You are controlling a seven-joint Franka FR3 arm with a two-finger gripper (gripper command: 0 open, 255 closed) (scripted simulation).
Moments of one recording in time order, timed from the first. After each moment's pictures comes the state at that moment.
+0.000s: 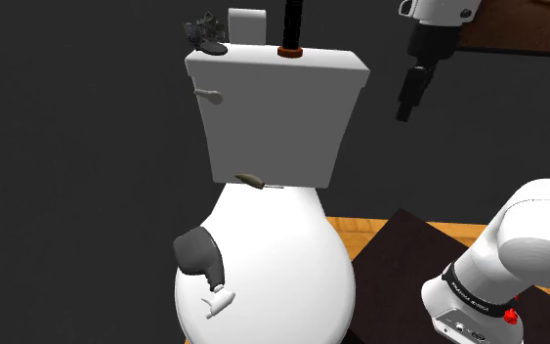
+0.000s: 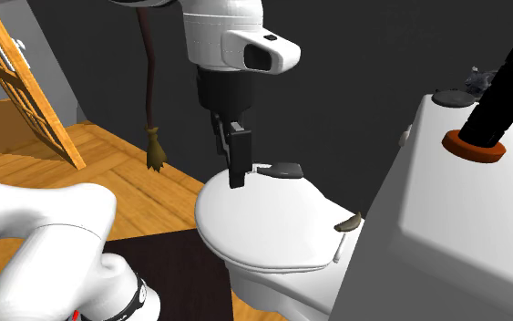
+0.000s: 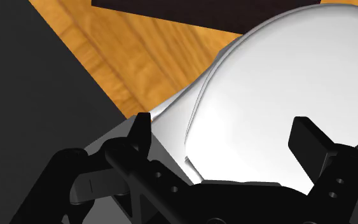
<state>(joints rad) 0.00 -0.77 0.05 -2.29 0.01 1.47 -0.12</state>
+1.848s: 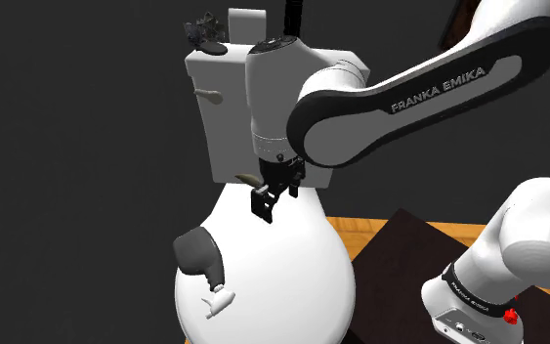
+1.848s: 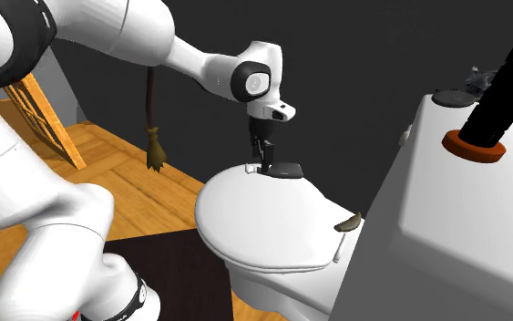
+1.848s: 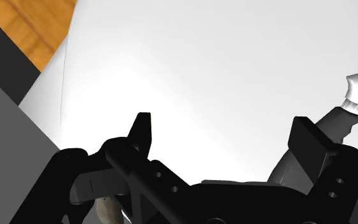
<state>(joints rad) 0.06 -0.12 0.55 -2.23 0.01 2.03 0.49</state>
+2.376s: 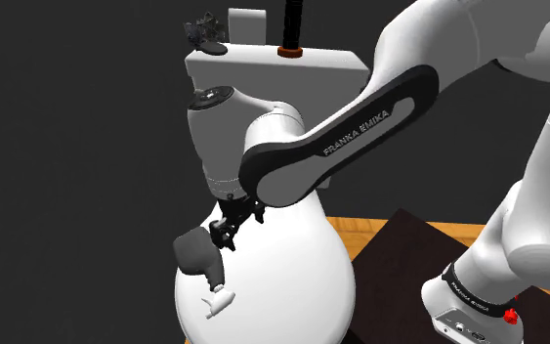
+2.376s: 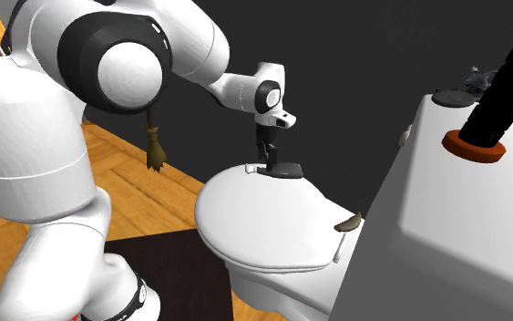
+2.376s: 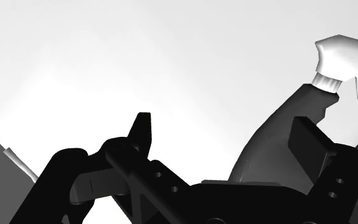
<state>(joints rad) 0.13 0.24 0.60 -2.03 -0.22 2.09 0.74</state>
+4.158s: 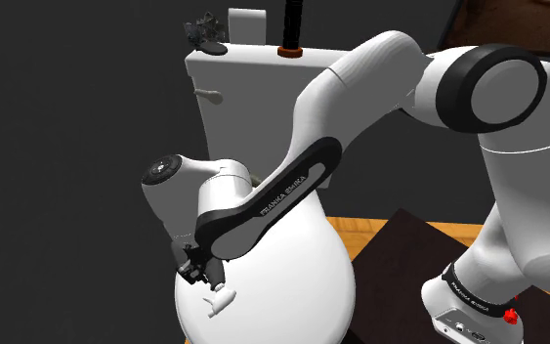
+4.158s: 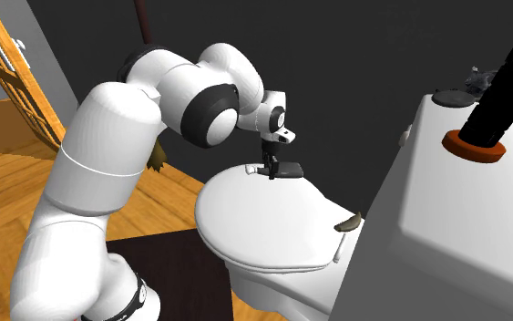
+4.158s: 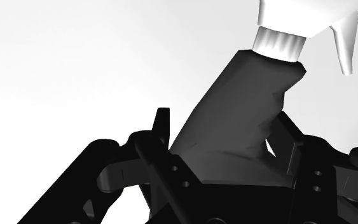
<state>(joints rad) 0.32 0.65 0.50 -1.73 -0.43 2.13 0.93</state>
